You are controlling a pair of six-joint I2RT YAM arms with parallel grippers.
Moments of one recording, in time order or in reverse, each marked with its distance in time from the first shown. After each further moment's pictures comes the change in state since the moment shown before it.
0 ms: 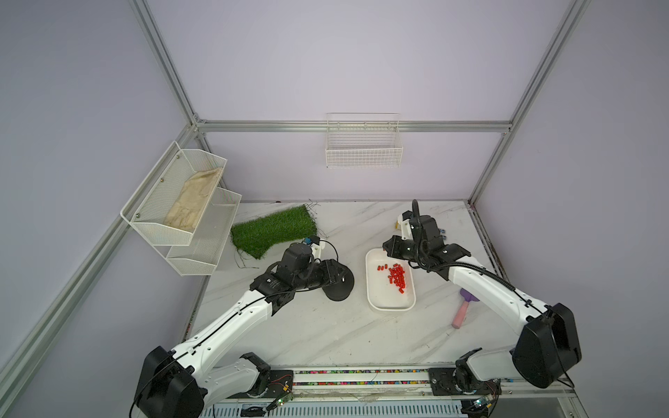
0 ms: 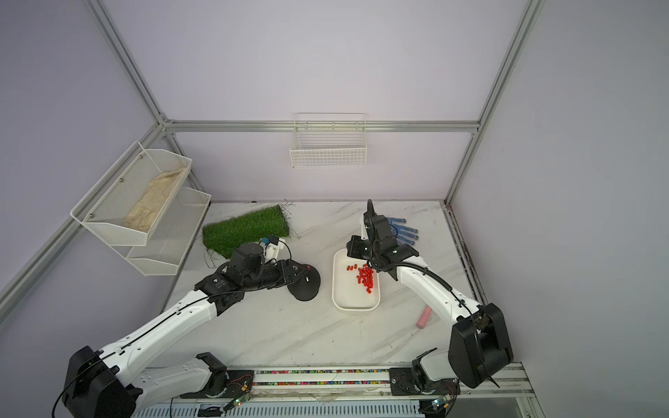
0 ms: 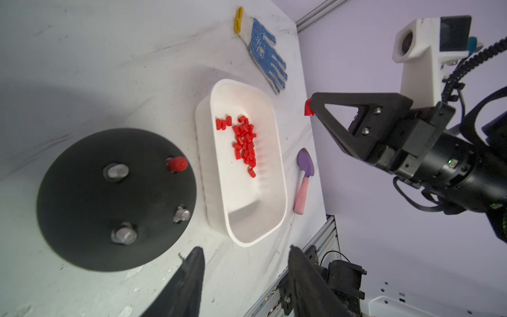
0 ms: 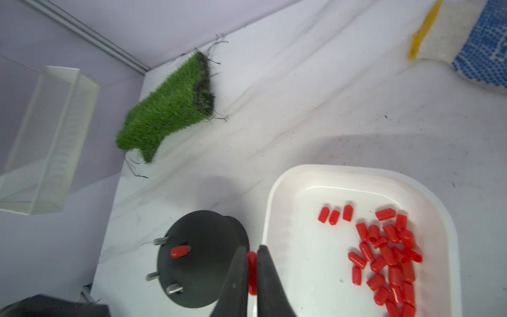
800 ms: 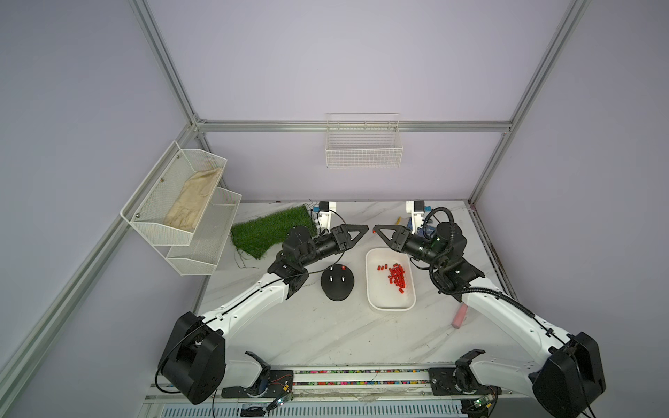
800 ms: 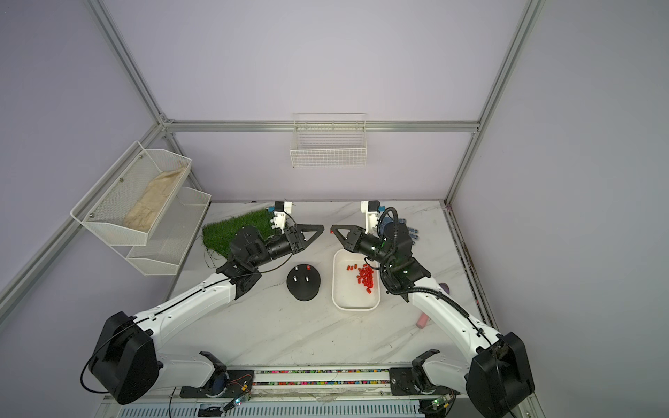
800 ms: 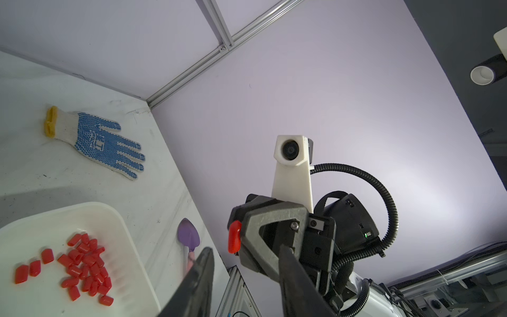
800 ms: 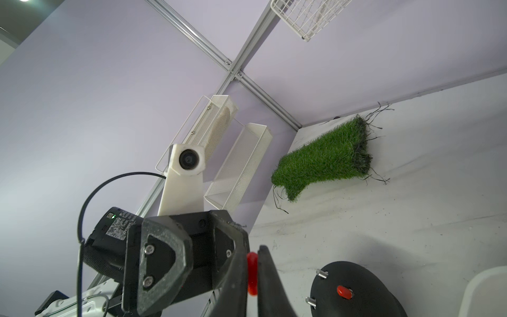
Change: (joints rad) left arm 0.010 0.205 0.069 0.798 0.193 -0.266; right arm 0.028 -0.171 -0.196 0.641 -0.283 0.293
